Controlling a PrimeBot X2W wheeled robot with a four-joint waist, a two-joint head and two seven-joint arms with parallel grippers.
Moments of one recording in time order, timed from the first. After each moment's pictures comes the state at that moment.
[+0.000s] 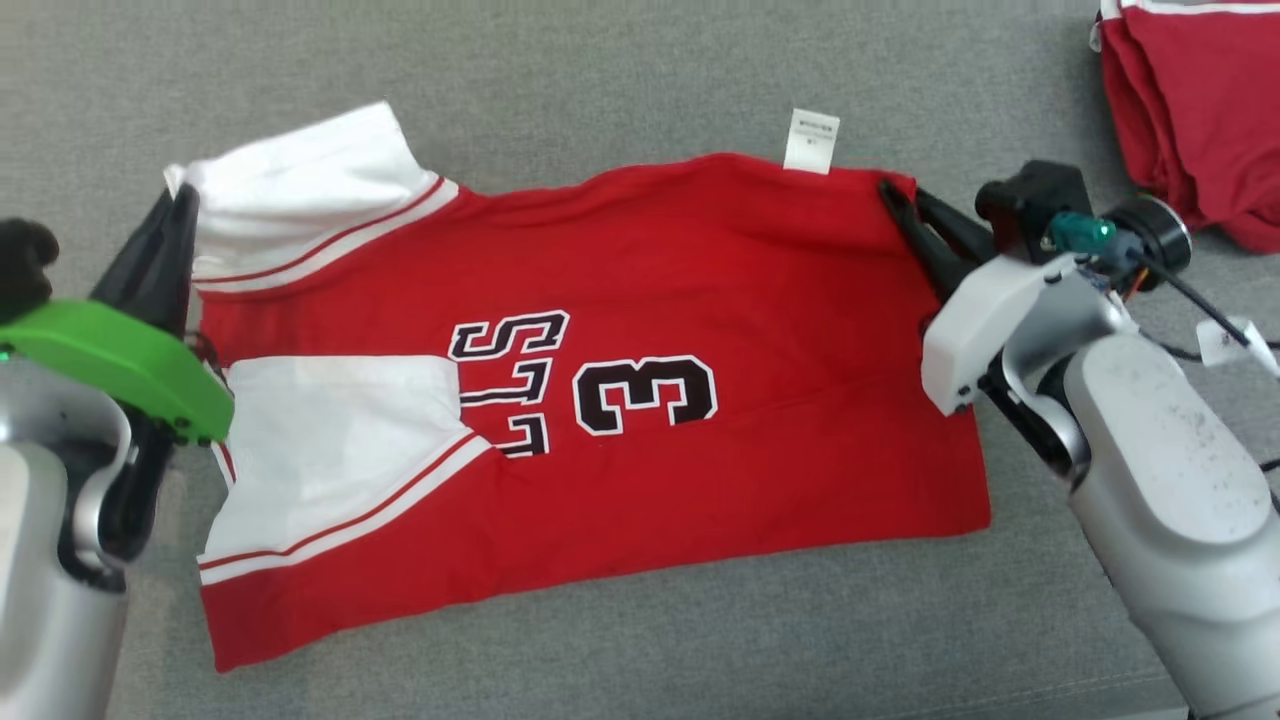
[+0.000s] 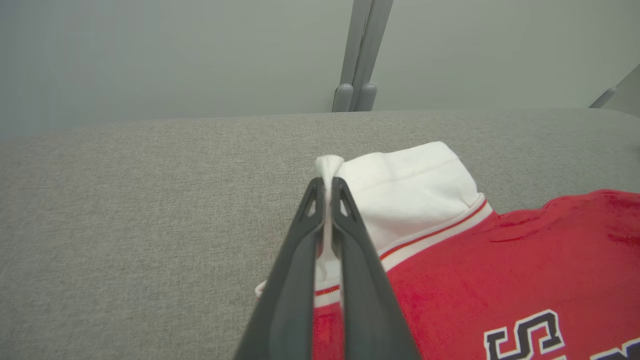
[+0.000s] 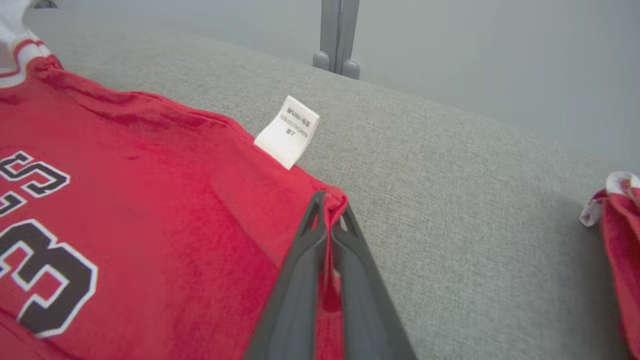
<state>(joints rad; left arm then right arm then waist) -0.51 0.48 -0.23 0.17 -0.68 -0.07 0.16 -0.68 -0.27 0.37 0.34 0.28 0.13 0.09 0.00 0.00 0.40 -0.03</state>
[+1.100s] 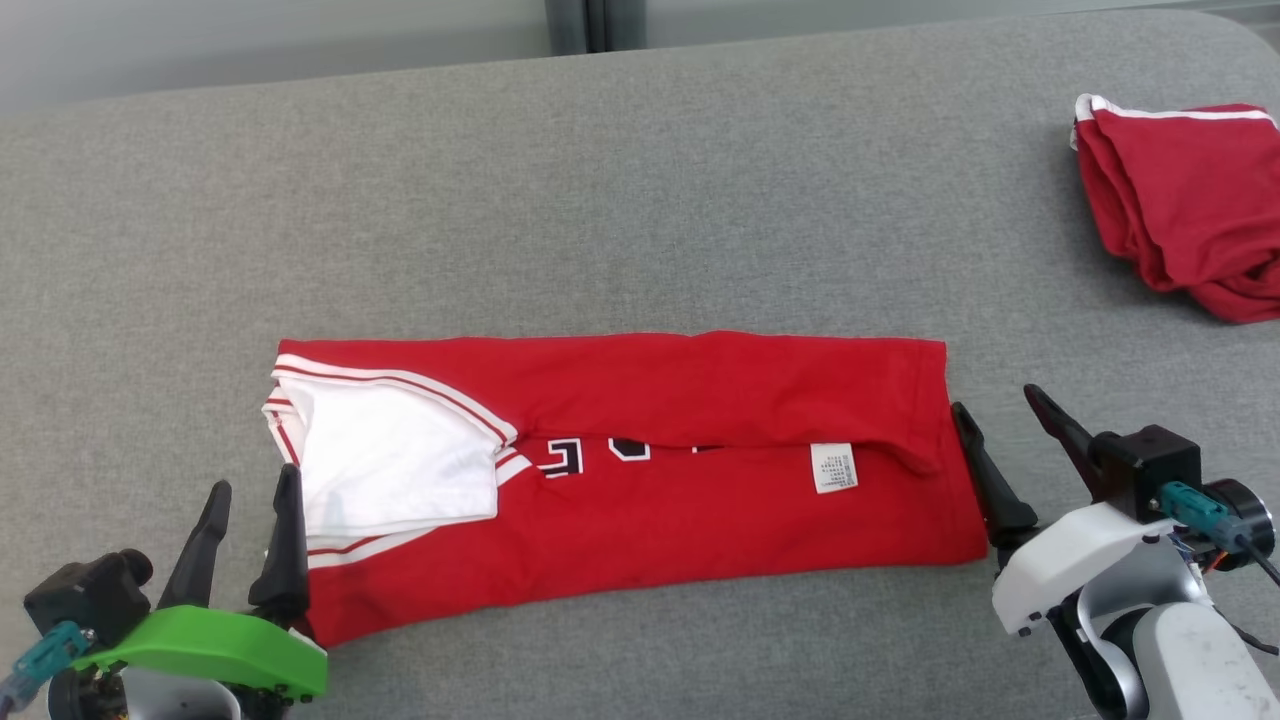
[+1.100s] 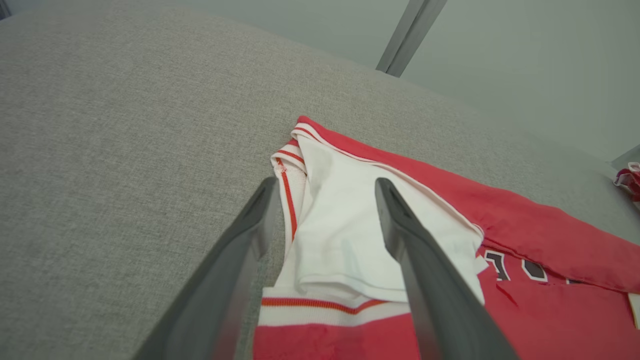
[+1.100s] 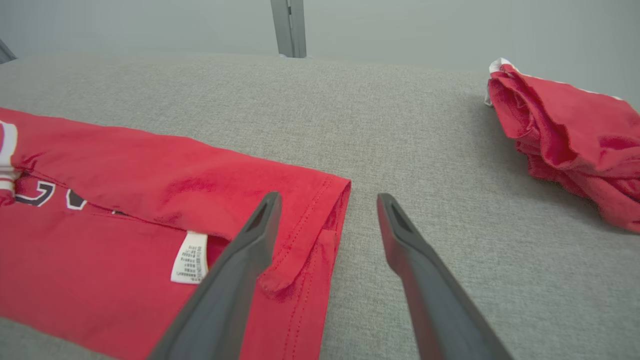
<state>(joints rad) -0.01 0.34 -0.19 0.07 -0.76 0.02 -0.11 -0.11 -0.14 0.04 0.03 0.15 0.13 0.04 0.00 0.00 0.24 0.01</state>
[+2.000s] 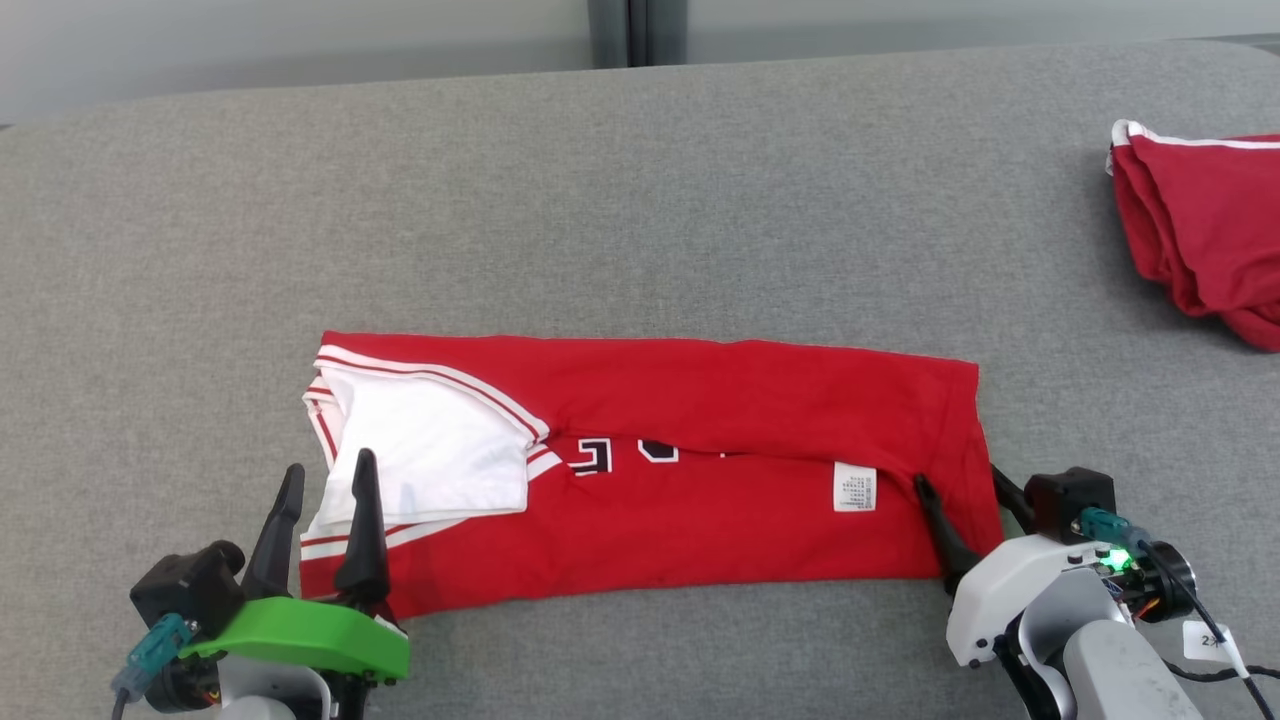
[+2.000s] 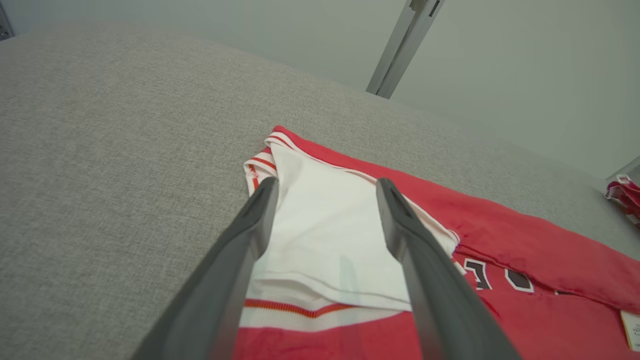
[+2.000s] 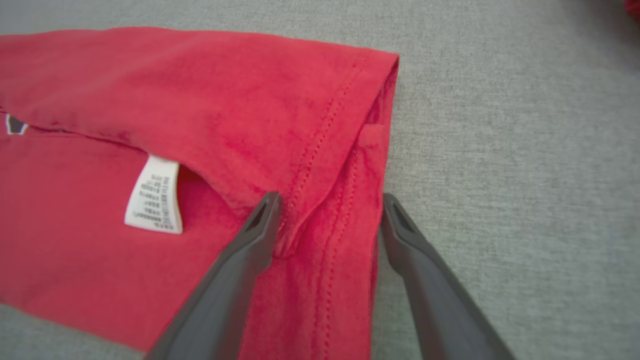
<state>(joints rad) -0.08 0.23 -0.26 0.20 -0.66 0.00 -0.25 -0.19 -0.05 0.01 0.42 0.11 0.13 -0.02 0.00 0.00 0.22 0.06</state>
